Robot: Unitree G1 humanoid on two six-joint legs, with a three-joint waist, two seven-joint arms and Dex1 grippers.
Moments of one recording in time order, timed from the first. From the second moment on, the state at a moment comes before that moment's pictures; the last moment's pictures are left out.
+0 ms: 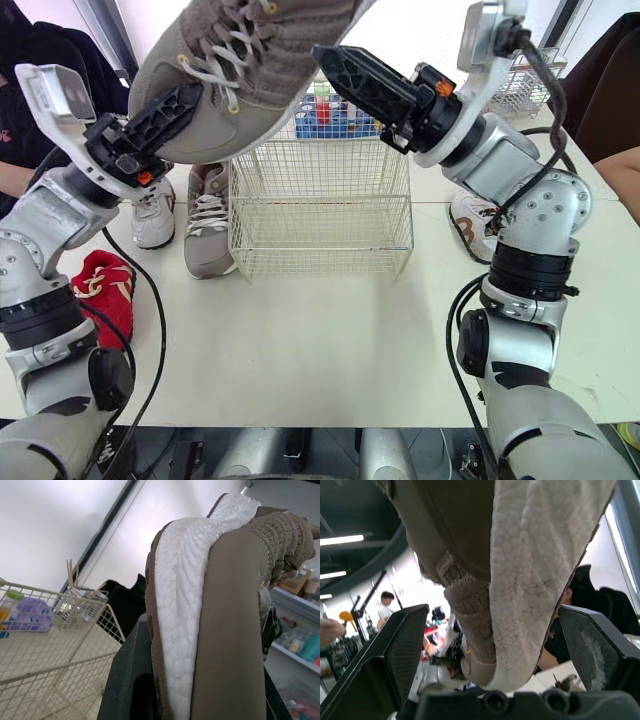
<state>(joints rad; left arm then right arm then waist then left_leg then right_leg) -0.73 0.45 0.50 -0.15 -1.44 1.03 -0.36 -1.00 -0.40 -0.32 -0.02 1.18 0.95 0.65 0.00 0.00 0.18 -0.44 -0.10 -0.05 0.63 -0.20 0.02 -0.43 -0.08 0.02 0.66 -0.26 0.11</state>
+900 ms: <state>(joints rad) -0.54 0.55 0.39 -0.30 -1.63 0.90 -0.19 -1.09 -0.38 -0.25 0.08 1.04 0.83 0.68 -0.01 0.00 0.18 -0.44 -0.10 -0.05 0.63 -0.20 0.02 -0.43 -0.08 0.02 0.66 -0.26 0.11</state>
